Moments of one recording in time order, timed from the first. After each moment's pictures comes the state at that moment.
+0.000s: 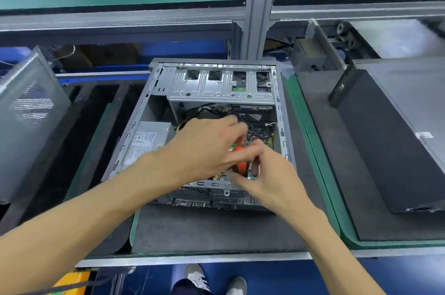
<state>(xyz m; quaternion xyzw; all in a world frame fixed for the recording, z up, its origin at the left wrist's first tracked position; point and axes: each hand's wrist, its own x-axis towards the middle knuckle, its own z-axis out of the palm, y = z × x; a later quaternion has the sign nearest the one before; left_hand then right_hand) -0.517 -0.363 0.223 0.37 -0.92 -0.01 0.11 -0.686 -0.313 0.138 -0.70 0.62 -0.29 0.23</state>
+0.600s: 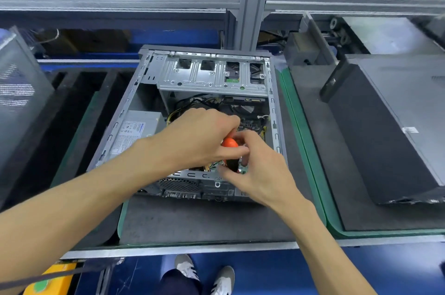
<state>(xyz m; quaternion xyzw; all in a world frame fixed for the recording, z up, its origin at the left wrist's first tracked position) -0.517 -0.374 0.216 0.37 -0.92 -0.05 0.08 -0.682 -0.310 0.143 -0.71 0.60 -0.28 0.22</state>
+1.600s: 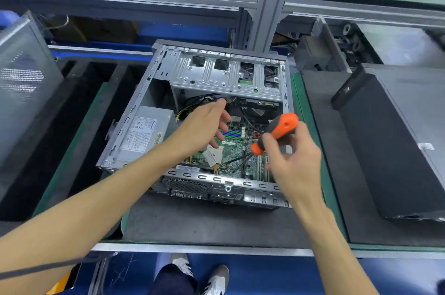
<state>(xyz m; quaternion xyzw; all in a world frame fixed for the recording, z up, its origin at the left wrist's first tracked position) -0.506 -0.401 0.176 0.56 -0.60 -0.49 0.28 -0.689 -0.320 0.158 -0.57 0.57 -0.54 0.26</state>
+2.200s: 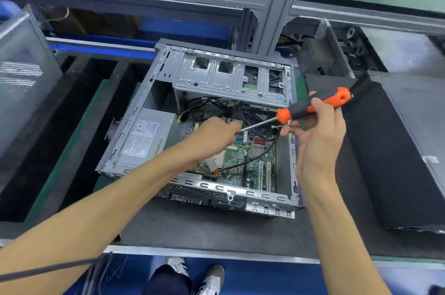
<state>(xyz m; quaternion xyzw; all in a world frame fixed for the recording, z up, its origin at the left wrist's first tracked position) -0.517 -0.407 0.176 0.58 -0.59 -0.53 0.17 -0.689 -0.369 0.201 -0.33 0.49 -0.71 0.39</state>
